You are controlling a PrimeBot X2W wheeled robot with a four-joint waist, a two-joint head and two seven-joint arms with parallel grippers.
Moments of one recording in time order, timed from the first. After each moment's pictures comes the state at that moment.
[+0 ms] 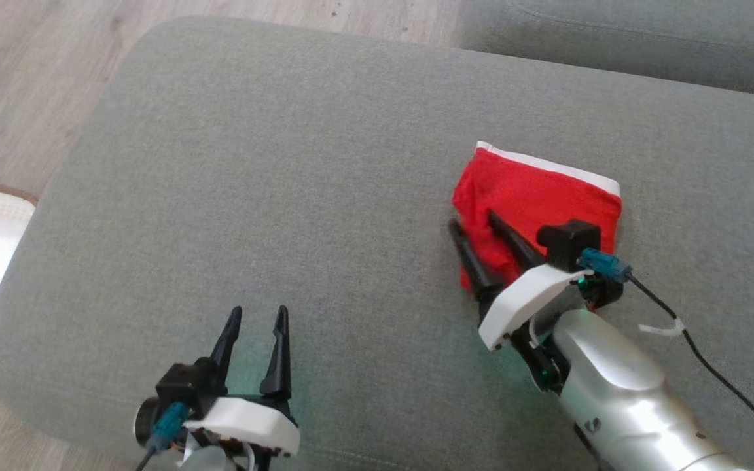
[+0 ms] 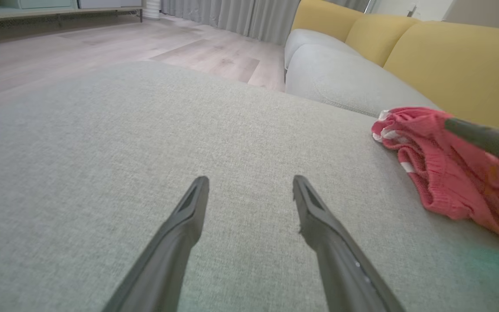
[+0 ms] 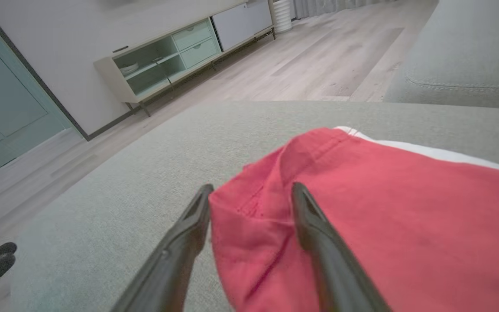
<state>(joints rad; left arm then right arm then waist) -0.14 0.04 -0.32 0.48 -0.37 -0.05 -0.26 -0.56 -0.07 0.61 0.86 0.54 0.13 -0.25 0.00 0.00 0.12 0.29</state>
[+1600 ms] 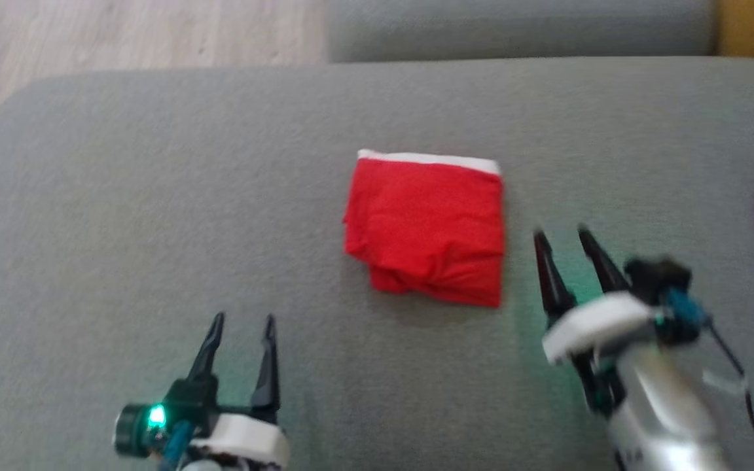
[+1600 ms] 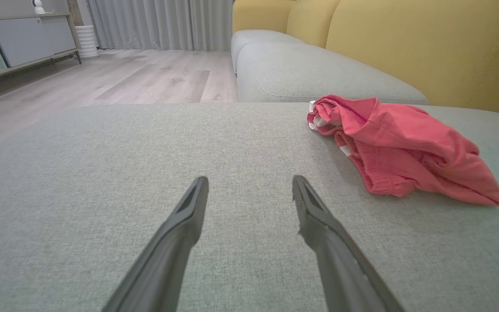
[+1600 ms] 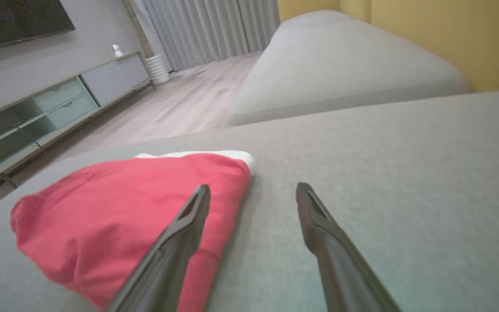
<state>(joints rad) -0.05 0.04 -0.24 0.39 -0.15 0.03 -0.26 -0.32 -0.05 0.18 0.68 0.29 0.13 -0.25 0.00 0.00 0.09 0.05</state>
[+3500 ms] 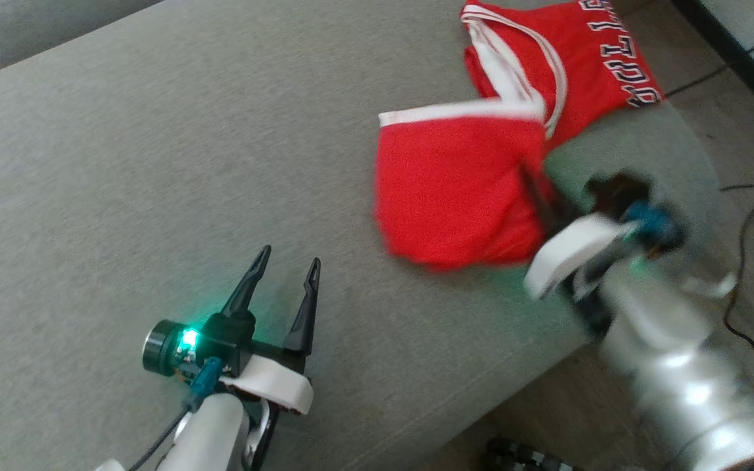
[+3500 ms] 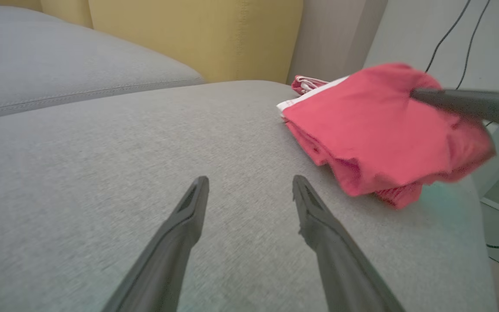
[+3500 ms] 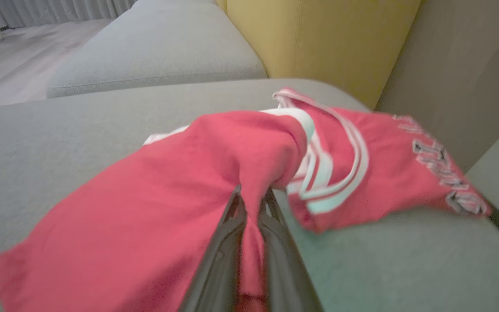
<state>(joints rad) -0.25 0.05 -0.35 0.45 -0.12 -0.05 -0.26 -0.62 -0.09 0.41 0.89 0.29 0.13 -0.26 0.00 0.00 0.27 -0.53</state>
